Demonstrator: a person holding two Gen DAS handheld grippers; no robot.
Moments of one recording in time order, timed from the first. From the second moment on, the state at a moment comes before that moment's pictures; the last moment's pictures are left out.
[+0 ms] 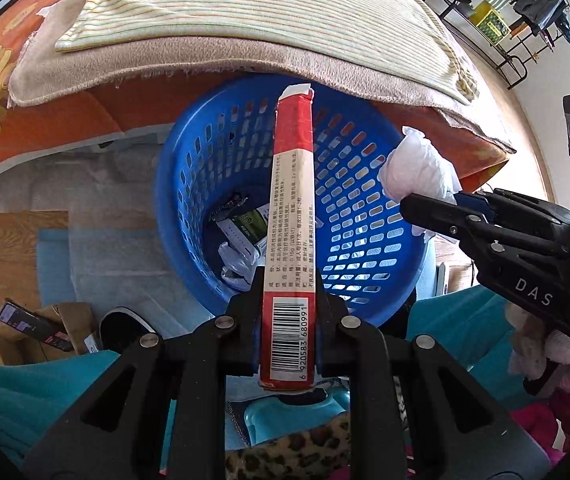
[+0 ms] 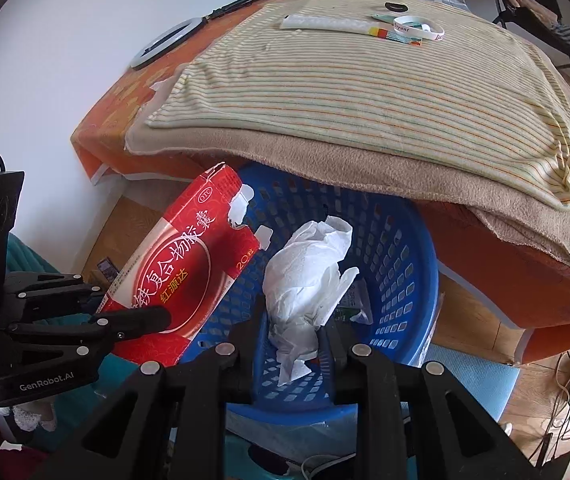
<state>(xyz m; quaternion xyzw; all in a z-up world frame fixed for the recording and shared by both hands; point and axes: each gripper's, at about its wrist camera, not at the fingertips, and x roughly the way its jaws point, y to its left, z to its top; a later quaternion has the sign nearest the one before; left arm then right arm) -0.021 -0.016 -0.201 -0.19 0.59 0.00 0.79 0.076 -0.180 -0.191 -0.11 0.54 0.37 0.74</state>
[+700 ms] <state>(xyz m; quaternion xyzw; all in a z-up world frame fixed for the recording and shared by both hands) -0.011 -0.013 -0.207 -0.19 0.59 0.02 0.79 0.083 -0.184 -0.201 -0.10 0.56 0.35 0.74</state>
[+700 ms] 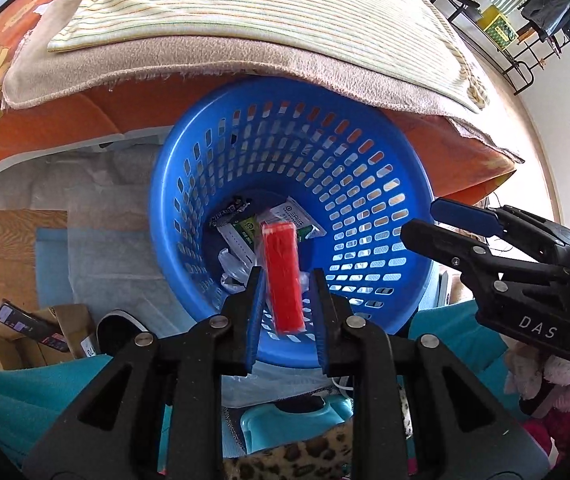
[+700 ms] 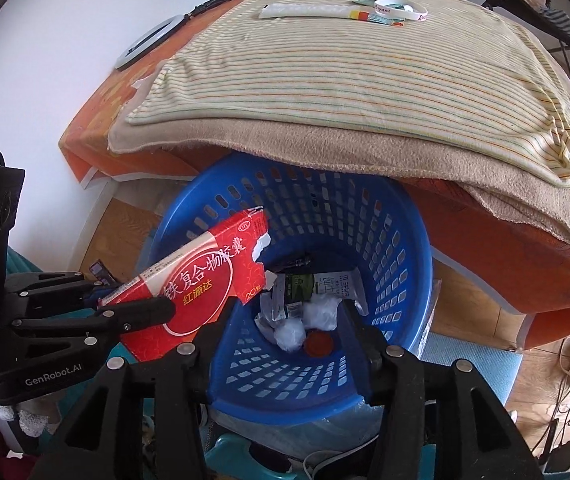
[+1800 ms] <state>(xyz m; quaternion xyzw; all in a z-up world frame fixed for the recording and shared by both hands) 0.019 0.002 -0.176 -0.17 0.56 0.02 0.81 0.104 -0.195 -0.179 -0.09 0.54 0.32 0.77</state>
